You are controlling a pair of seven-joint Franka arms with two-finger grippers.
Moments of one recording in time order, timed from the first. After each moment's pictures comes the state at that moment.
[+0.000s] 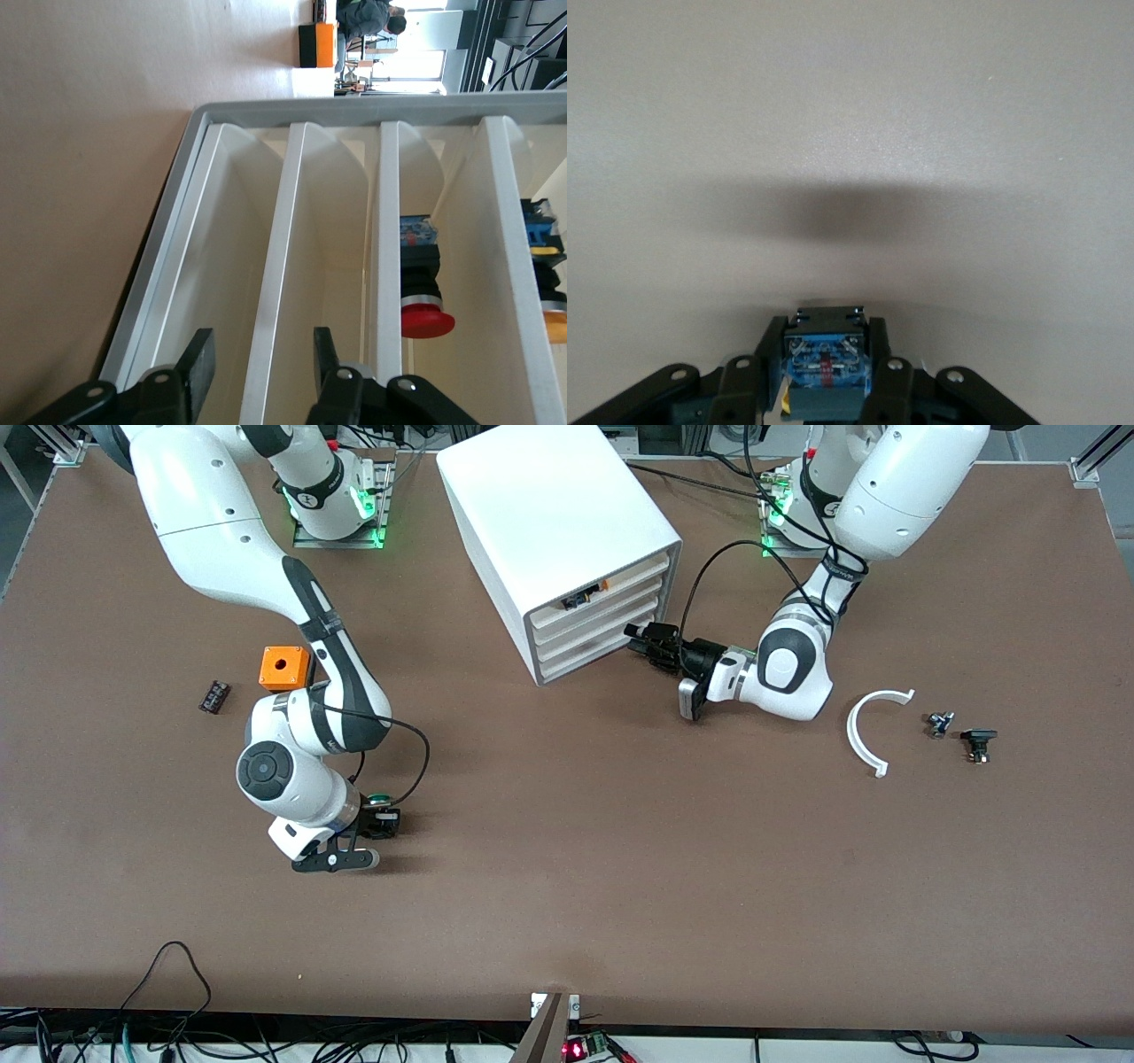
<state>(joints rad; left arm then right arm) -0.18 0.59 -0.19 -2.19 -1.34 1.81 1.12 0.26 0.79 0.00 -1.48 0.05 2.34 0.15</state>
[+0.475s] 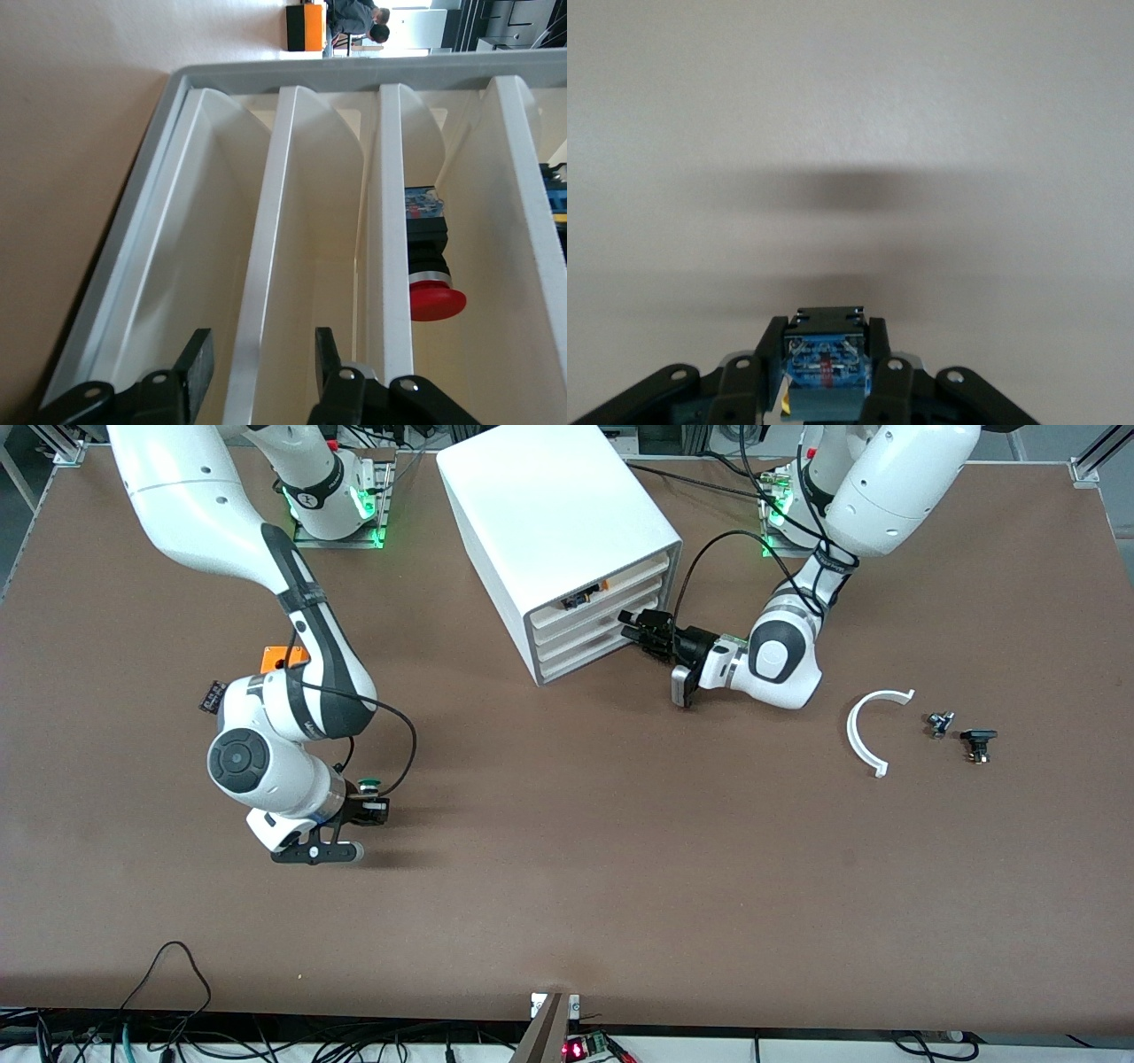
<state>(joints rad) -0.18 0.59 -0.24 -2.23 -1.39 1.82 1.17 0.26 0.68 0.00 -1.47 0.05 2.15 0.24</state>
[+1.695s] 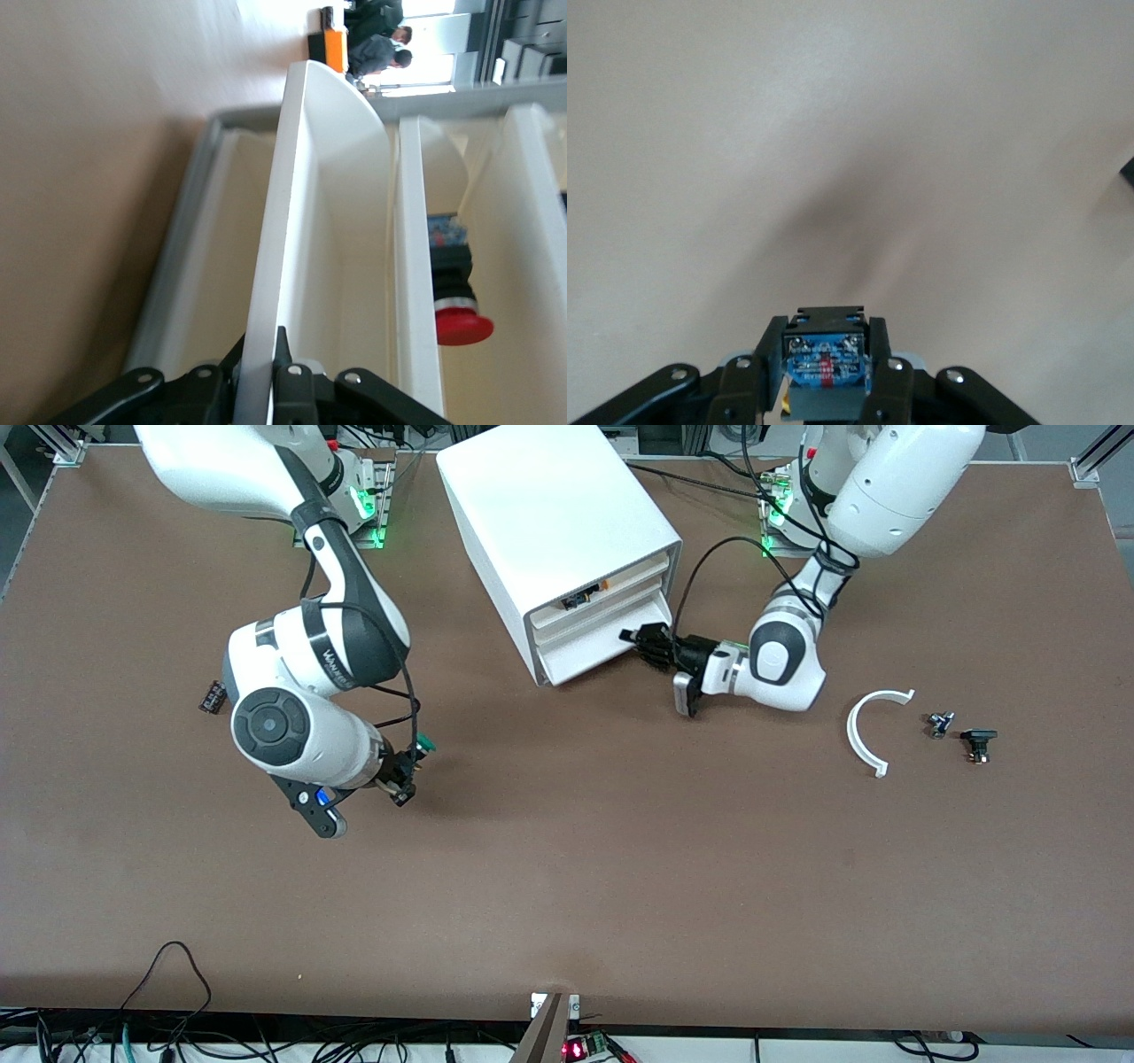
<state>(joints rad) -0.14 0.59 -0.22 -2.17 -1.33 1.89 1.16 0.40 0.66 0.00 -1.20 0.05 1.74 1.25</state>
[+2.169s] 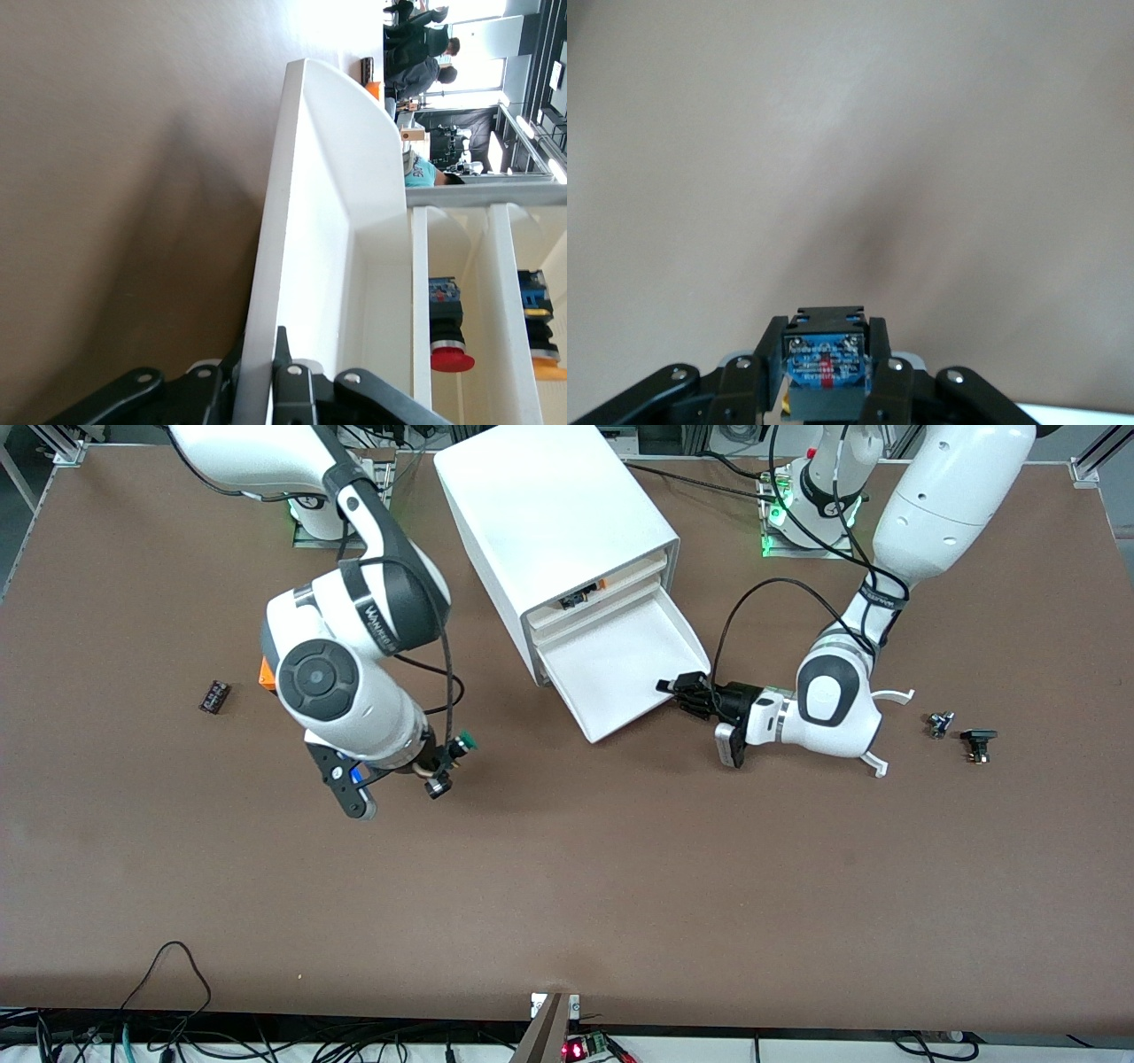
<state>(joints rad) -0.04 0.64 -0.19 -1.99 -1.15 1.87 1.02 0.49 0.66 0.00 -1.13 0.05 1.78 1.47</state>
